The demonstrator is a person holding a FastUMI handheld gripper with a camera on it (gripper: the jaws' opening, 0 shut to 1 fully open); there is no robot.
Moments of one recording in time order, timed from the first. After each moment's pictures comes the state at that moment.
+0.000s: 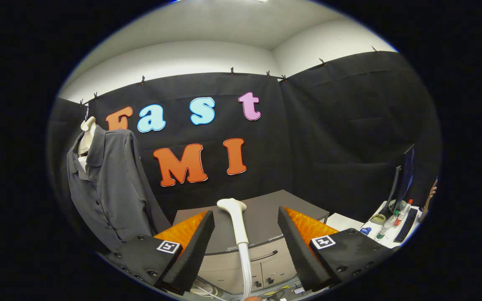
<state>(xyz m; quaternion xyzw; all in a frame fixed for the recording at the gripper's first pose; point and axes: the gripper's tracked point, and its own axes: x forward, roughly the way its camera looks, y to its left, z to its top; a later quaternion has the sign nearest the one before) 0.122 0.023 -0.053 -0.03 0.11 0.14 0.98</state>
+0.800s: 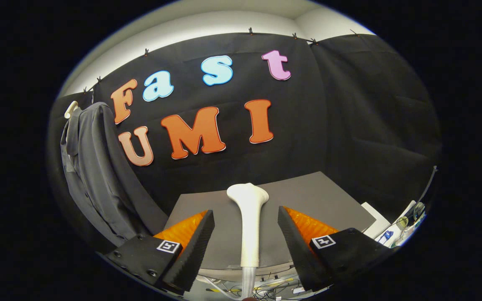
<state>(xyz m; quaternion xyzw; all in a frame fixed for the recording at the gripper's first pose) 0.273 0.083 -0.140 -0.05 0.25 0.22 0.94</state>
